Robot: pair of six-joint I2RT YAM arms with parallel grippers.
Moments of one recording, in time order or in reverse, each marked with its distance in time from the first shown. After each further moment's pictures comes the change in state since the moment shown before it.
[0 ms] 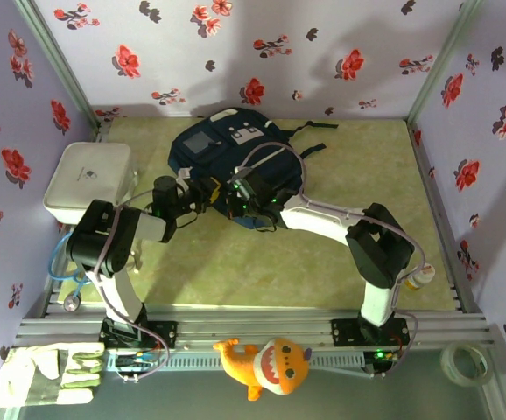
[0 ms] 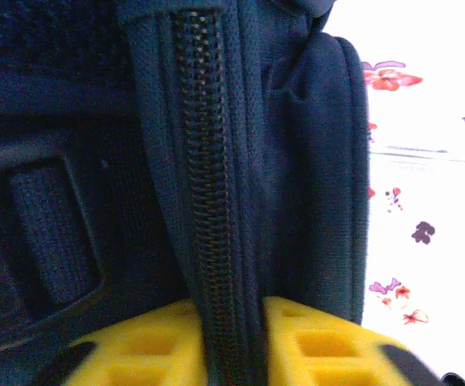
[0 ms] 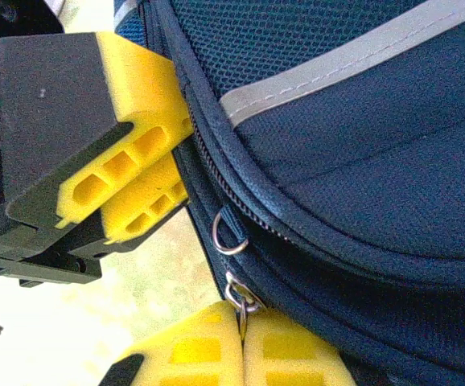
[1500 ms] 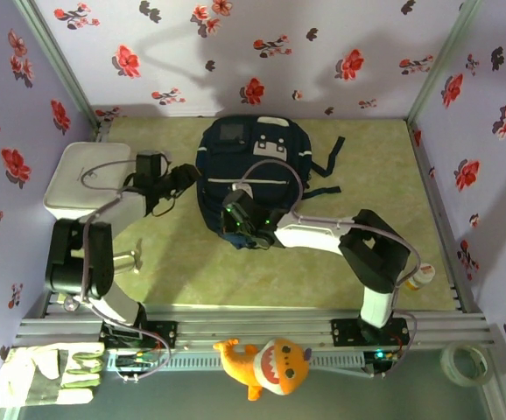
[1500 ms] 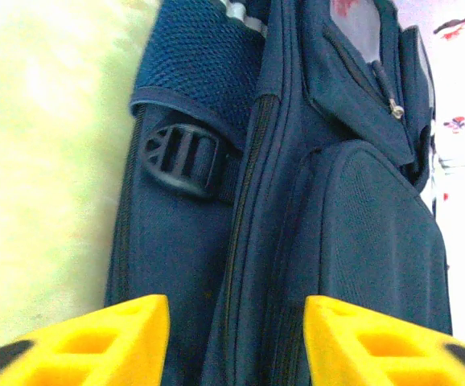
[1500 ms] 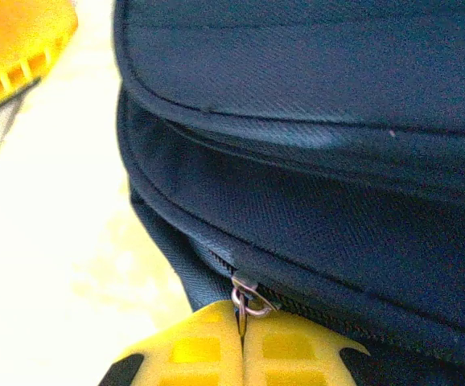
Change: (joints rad) left arm 0.135 -0.234 0.253 -0.885 -0.192 0.621; right arm 0.113 0.012 -0.106 0.157 0.109 0.159
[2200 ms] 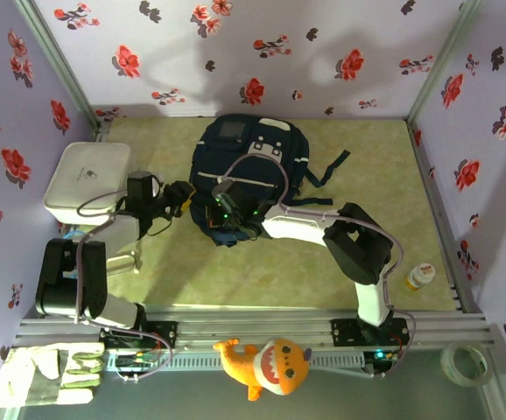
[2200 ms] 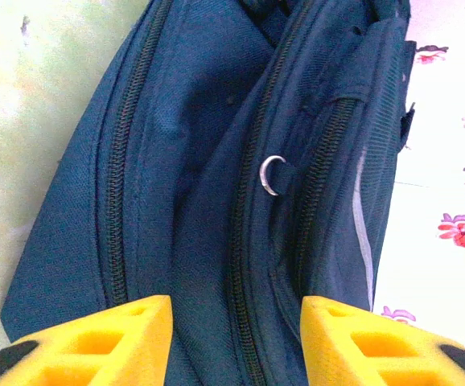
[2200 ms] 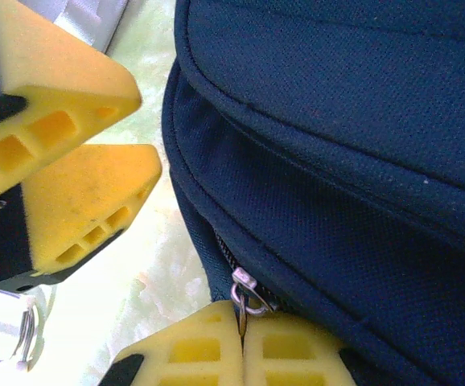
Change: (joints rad) left arm 0.024 -0.101 -0.232 0.154 0.145 -0.322; right arm -0.011 0.110 0.142 0.009 -0.119 -0.025
